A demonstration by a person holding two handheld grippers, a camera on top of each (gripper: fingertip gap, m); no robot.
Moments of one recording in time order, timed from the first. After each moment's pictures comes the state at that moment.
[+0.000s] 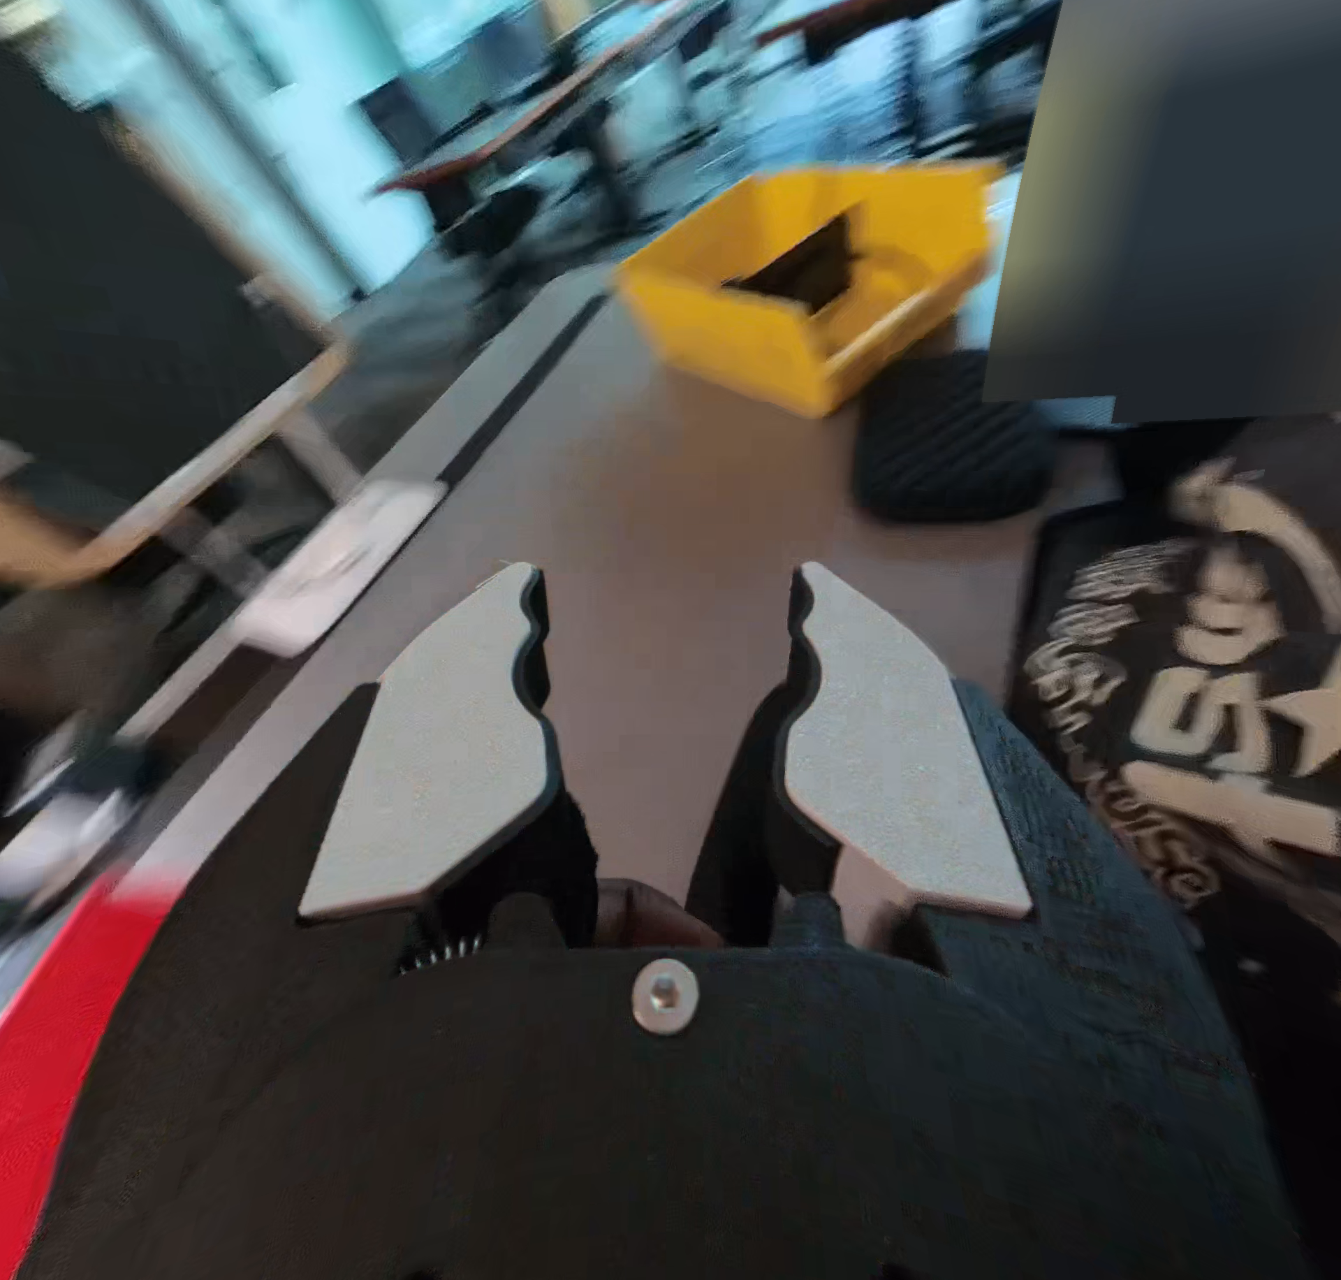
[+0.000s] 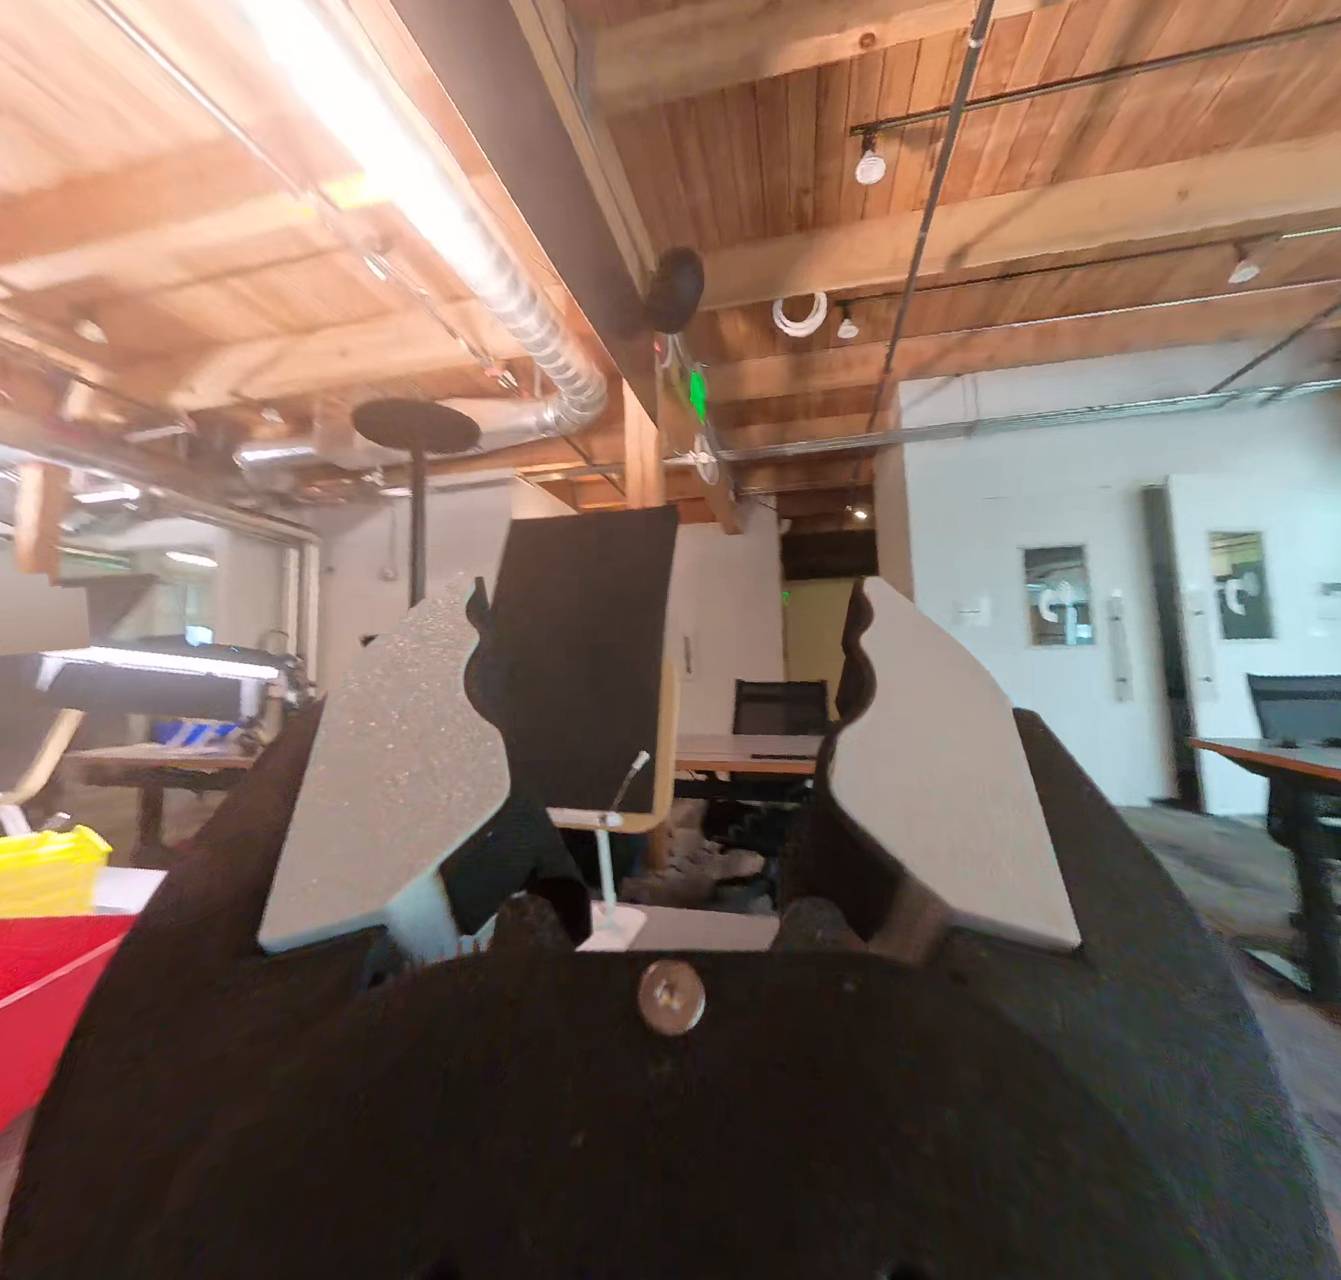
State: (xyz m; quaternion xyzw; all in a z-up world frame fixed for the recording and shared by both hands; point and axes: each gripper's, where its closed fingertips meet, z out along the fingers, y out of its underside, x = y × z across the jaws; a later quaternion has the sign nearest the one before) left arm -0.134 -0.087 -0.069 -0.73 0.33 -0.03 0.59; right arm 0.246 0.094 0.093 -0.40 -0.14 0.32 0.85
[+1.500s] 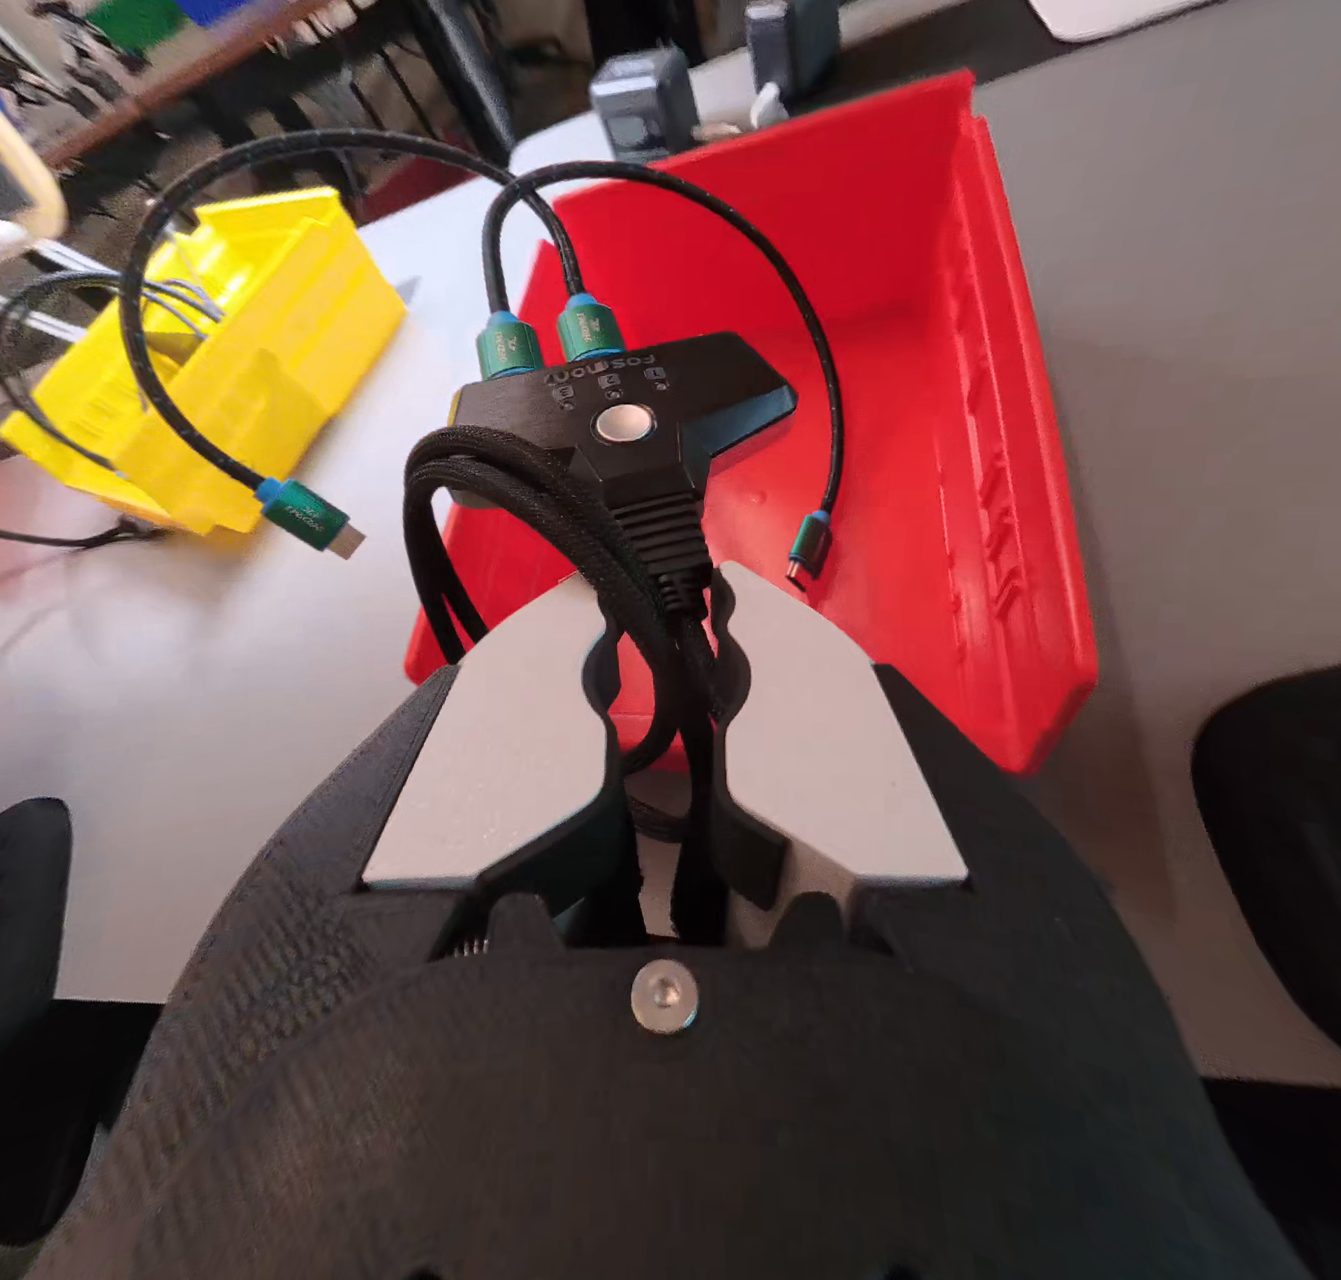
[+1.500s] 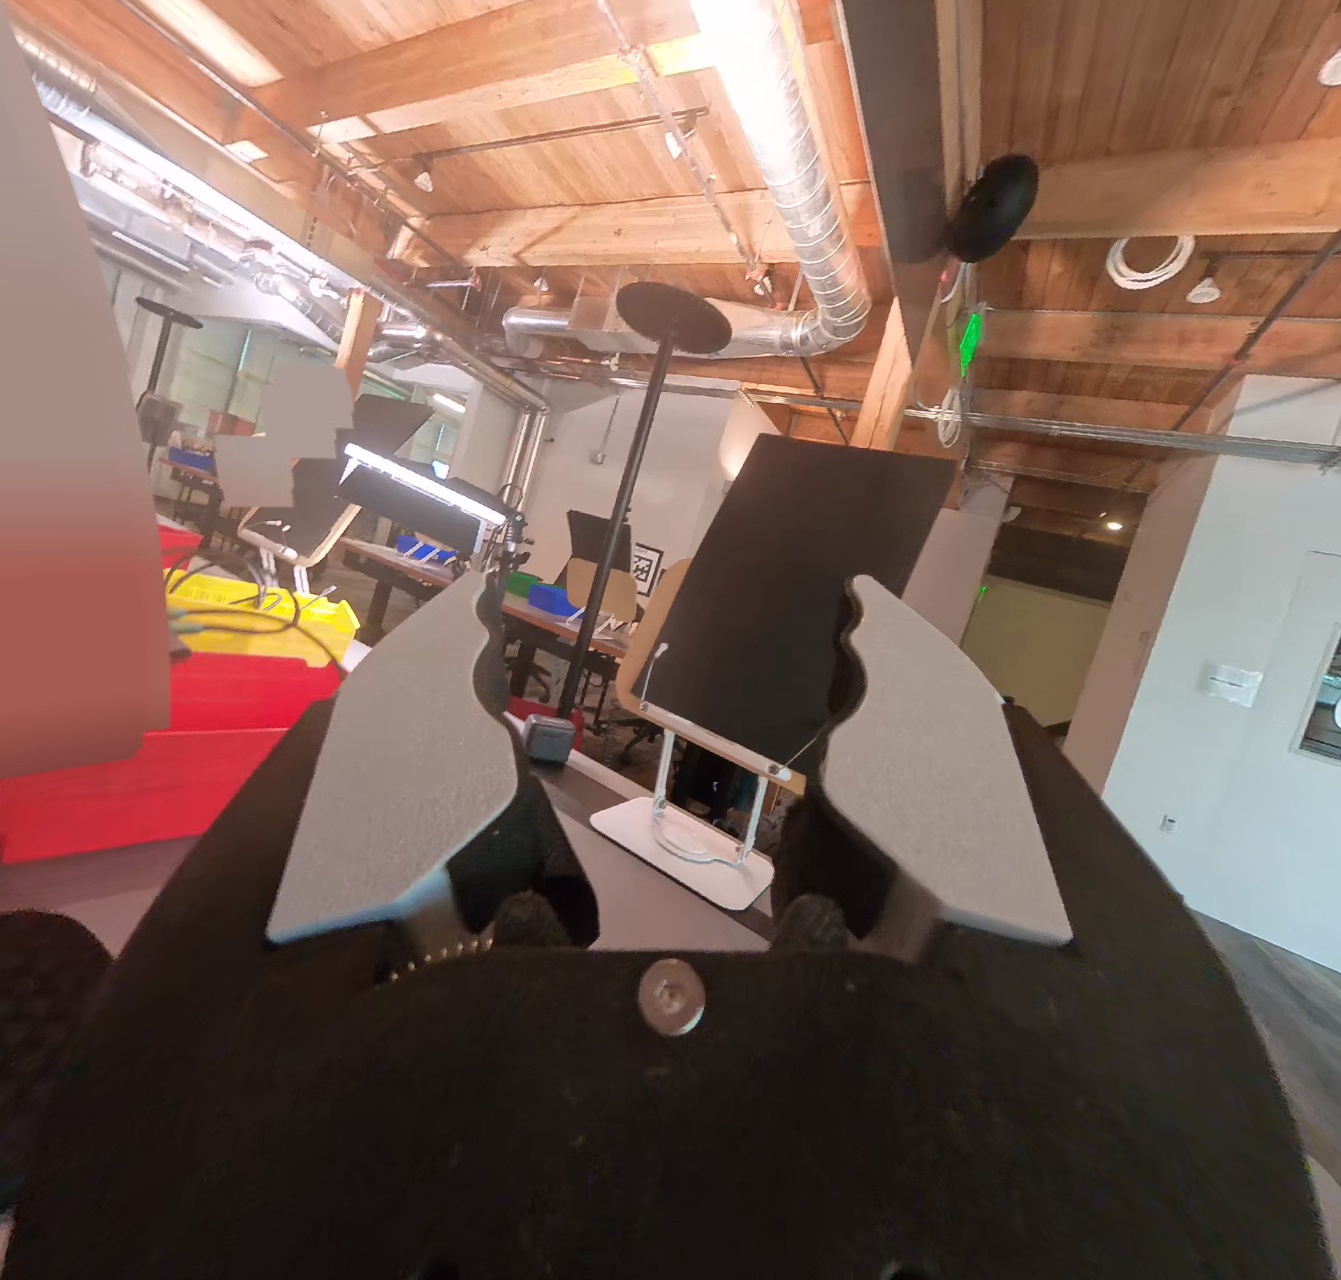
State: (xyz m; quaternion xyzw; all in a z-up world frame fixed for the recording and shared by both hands) left arm -0.375 -0.155 -0.128 -0.85 -0.12 0.25 0.45; right arm 0.123 0.048 0.065 -0.37 -0.34 0.34 0.79
